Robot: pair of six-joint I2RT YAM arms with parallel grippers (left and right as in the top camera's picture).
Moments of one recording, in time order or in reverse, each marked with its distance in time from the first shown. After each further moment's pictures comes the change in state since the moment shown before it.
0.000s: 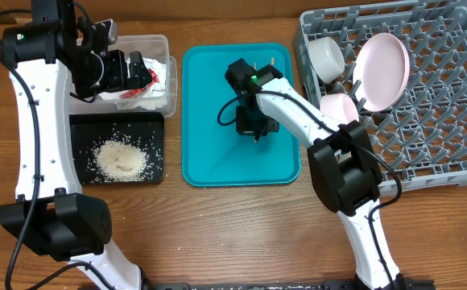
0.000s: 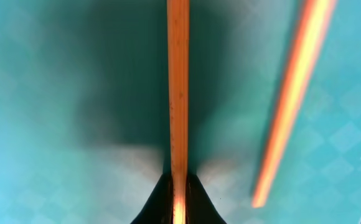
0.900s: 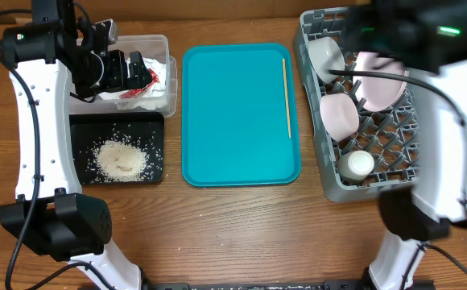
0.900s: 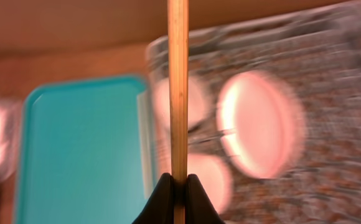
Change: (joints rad) left arm 0.000 0.000 0.000 0.000 0.000 0.000; right arm -0.335 -0.378 0.788 -0.500 0.203 -0.317
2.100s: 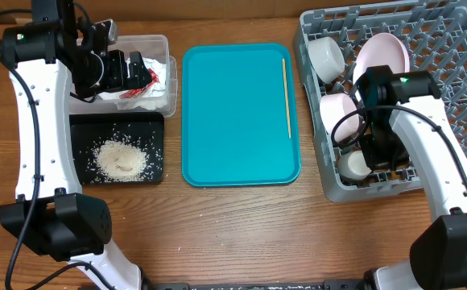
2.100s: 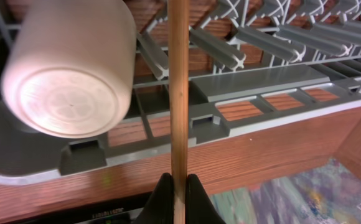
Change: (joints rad) left arm 0.000 0.000 0.000 0.000 -0.003 0.000; right arm -0.113 -0.317 -1.293 0.083 0.138 -0.238
